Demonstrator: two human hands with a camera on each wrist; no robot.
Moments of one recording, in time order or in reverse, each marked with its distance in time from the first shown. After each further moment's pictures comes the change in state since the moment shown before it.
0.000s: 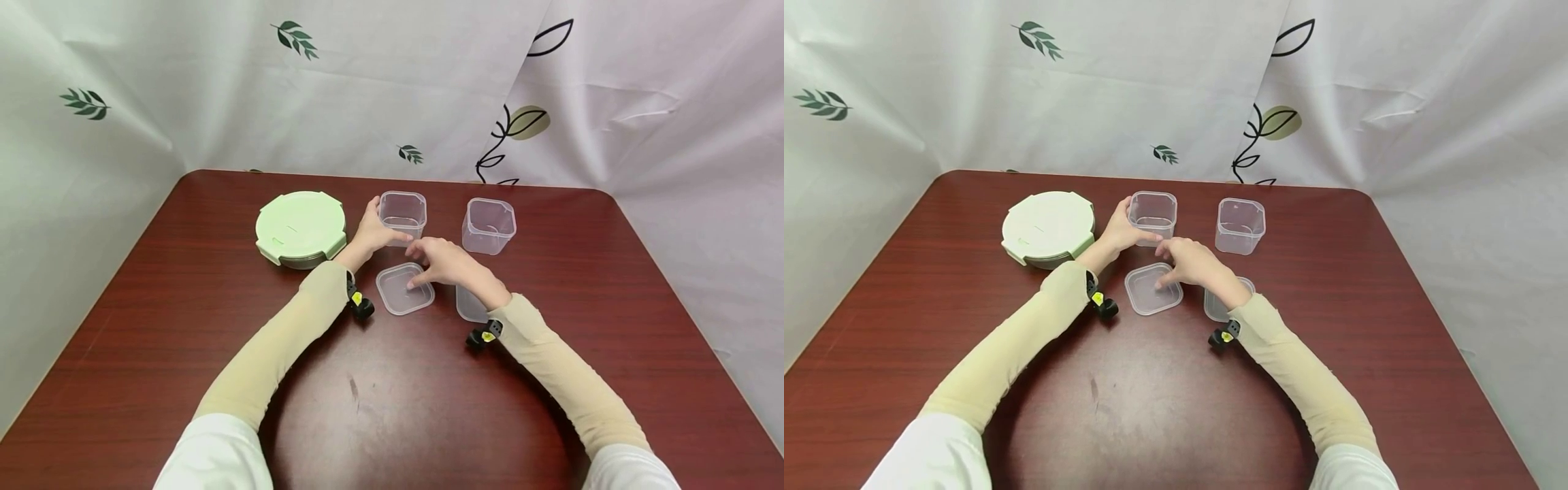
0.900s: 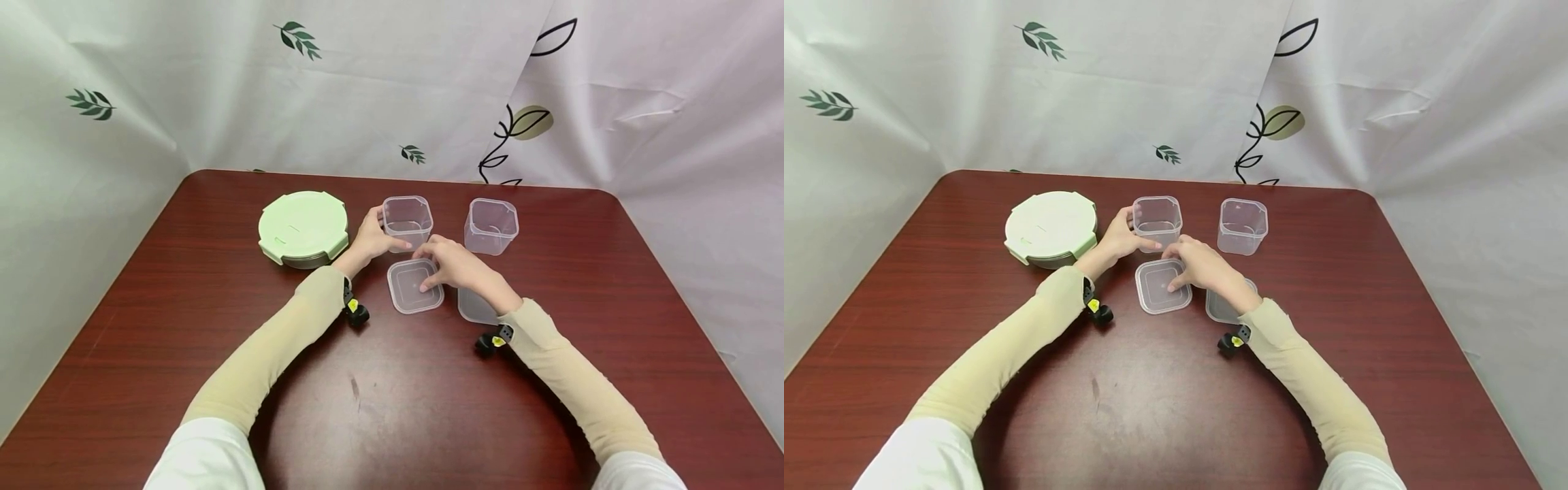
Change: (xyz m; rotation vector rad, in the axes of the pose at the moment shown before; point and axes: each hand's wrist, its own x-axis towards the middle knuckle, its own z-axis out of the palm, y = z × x) left_hand -0.010 -0.004 -0.003 0.032 -0.038 0.026; right_hand -0.012 0.008 0.001 -0.011 0.041 -0.059
